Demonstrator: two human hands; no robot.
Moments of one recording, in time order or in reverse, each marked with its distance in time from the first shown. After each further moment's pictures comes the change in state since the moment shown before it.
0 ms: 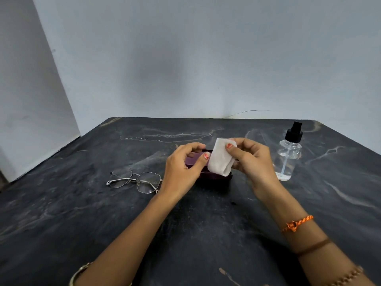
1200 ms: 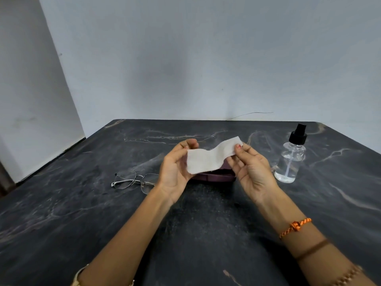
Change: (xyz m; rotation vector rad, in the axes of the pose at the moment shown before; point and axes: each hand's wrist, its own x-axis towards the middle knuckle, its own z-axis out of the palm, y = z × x) left_hand 0.008 0.002 -0.011 -0.920 -0.064 -0.390; right_hand 0.000 0.005 0.009 0.673 0.084 0.263
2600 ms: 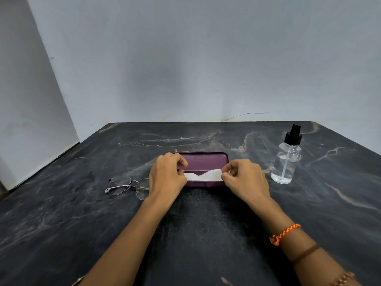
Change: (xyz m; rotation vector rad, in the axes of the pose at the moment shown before) left_hand 0.011 -0.011 -0.021 1.472 0.266 0.353; right_hand 0.002 0.009 -0.017 -1.611 0.117 -0.266
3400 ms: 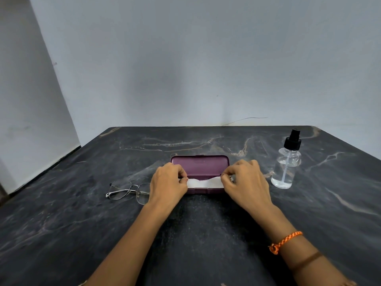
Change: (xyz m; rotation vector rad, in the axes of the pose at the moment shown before) left_hand -0.002 -0.001 0.001 0.091 -0.112 -0.037; right_hand -0.003 0.000 -0.002 -0.225 0.059 -0.214
